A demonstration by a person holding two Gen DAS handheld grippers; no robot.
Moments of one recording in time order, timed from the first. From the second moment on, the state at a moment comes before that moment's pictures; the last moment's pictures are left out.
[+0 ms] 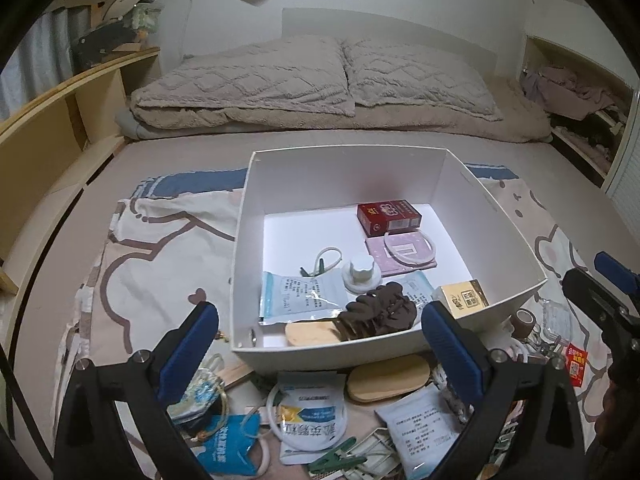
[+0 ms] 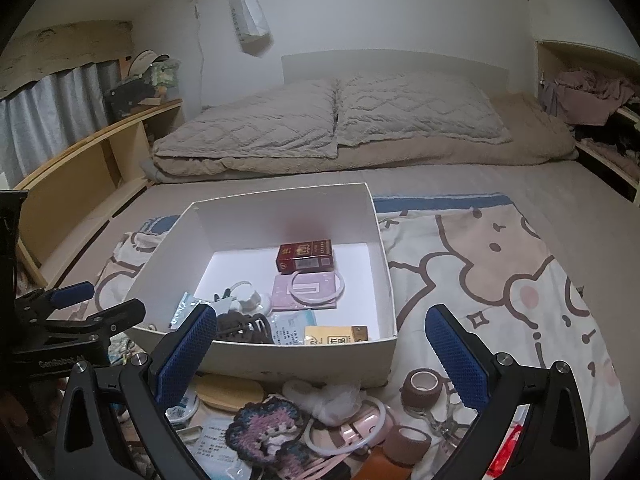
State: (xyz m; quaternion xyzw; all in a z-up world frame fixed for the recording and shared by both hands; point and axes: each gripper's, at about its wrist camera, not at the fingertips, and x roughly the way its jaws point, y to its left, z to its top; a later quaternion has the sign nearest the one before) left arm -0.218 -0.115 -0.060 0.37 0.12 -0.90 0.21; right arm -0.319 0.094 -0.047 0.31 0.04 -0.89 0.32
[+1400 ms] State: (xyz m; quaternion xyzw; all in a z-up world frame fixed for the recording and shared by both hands) left arm -0.101 -0.110 0.022 0.26 0.13 -0.93 0.21; right arm -0.241 0.140 0.001 0.24 0.04 -0.91 0.34
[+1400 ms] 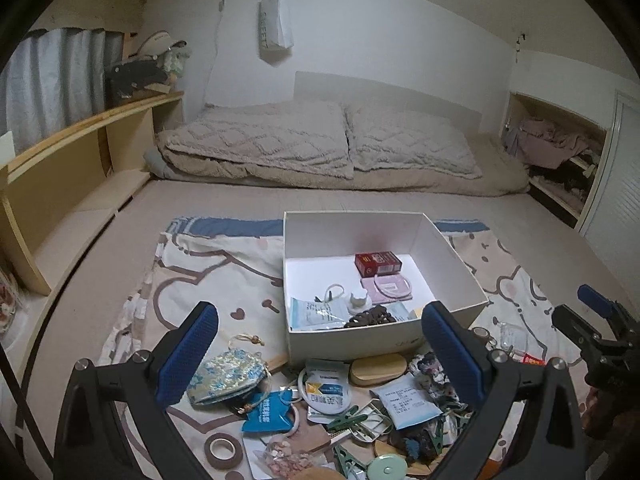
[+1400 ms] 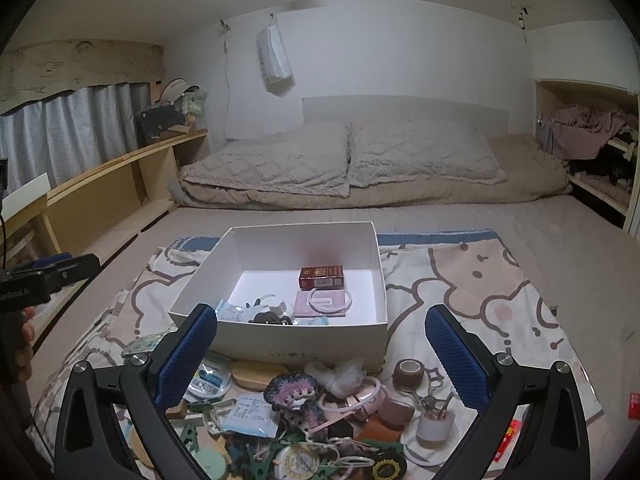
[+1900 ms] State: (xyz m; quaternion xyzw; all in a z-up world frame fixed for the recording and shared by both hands) left arm -0.072 -0.139 0.013 0.25 0.15 -0.93 0.23; right arm -0.243 0.155 -0.005 0.24 0.04 -0.91 0.33
